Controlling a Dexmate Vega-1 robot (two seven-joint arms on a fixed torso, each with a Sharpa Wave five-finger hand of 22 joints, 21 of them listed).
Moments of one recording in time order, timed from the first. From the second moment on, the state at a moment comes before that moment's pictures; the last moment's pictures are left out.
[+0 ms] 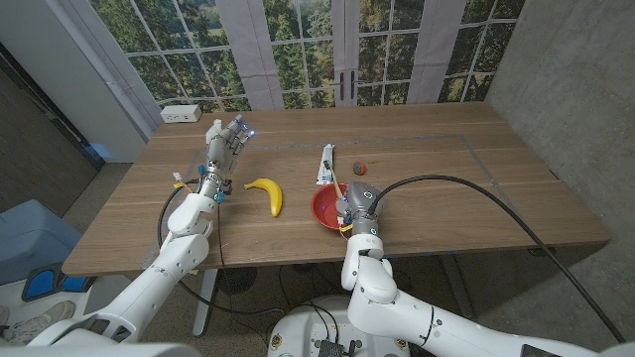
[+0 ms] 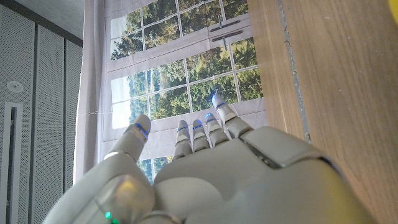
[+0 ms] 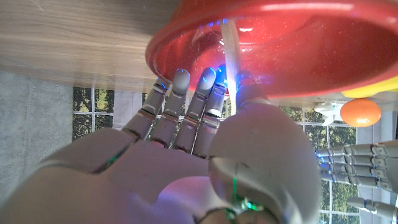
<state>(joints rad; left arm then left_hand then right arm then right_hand) 0.91 0.48 0.26 -1.19 -0.77 -0.61 -0.26 0.16 0.13 0.73 -0.11 0.18 0.15 -0.02 0.18 0.17 0.07 -0.04 0.19 0.17 0.09 -0.03 0.18 0.17 0.16 0.01 0.40 0.17 -0.92 -0.39 -1.08 -1.96 -0.70 -1.13 -0.48 1.05 0.12 0.30 -0.16 0.20 1.06 -0.03 0.46 0.24 0.76 -0.12 0.85 0.83 0.54 -0.05 1.09 1.21 0.36 0.00 0.85 0.20</state>
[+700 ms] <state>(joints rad) 0.93 0.57 0.29 -1.36 -0.62 -0.43 -0.03 0.29 0.06 0.72 -0.19 0.18 0.21 -0.03 0.20 0.18 0.17 -0.05 0.22 0.18 0.23 -0.03 0.21 0.17 0.20 0.04 0.36 0.17 -1.02 -0.43 -0.94 -2.02 -0.60 -0.92 -0.65 1.04 0.12 0.32 -0.16 0.20 1.07 0.00 0.48 0.27 0.76 -0.11 0.89 0.87 0.54 -0.05 1.11 1.23 0.35 0.01 0.86 0.20</state>
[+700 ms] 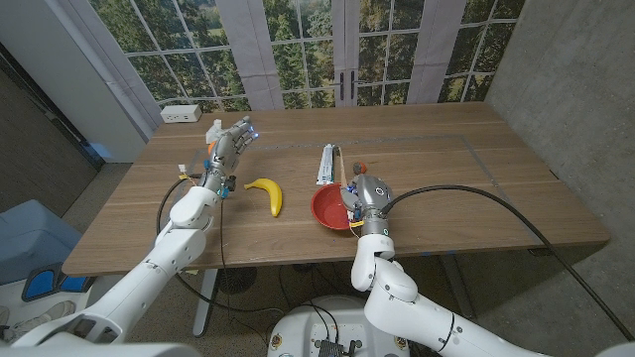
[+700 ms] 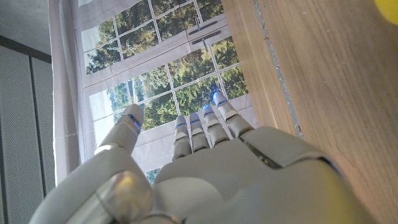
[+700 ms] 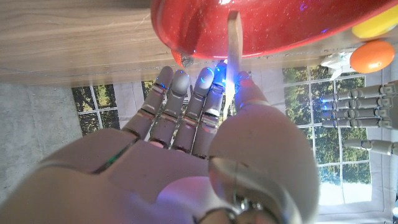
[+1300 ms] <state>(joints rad) 0.95 0.66 0.32 -1.65 -0.50 -0.07 0.23 0.37 -0.01 0.71 -0.20 0.18 0.21 -0.02 0.21 0.18 0.17 -0.05 0.21 0.19 0.24 -0.04 0.20 0.17 0.20 0.06 0.33 0.17 -1.09 -0.46 -0.84 -2.04 -0.54 -0.78 -0.72 1.04 0.12 0.32 -0.17 0.21 1.07 0.01 0.49 0.29 0.76 -0.11 0.89 0.87 0.54 -0.05 1.13 1.23 0.35 0.01 0.87 0.20</state>
